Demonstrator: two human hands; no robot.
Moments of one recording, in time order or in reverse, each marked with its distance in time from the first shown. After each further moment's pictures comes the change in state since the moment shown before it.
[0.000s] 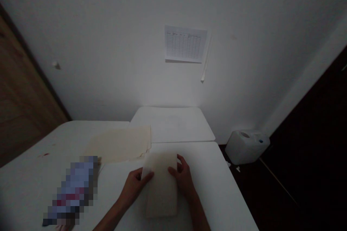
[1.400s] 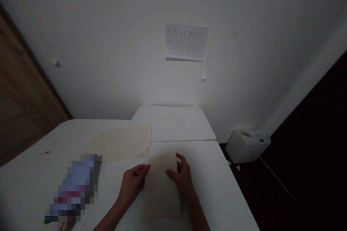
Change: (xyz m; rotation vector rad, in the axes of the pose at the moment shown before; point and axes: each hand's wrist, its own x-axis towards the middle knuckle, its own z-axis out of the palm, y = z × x) left_hand 0.003 -0.012 0.004 -0.037 0.276 -0.047; right_hand -0.007 -0.004 0.007 -0.048 0.022 -0.038
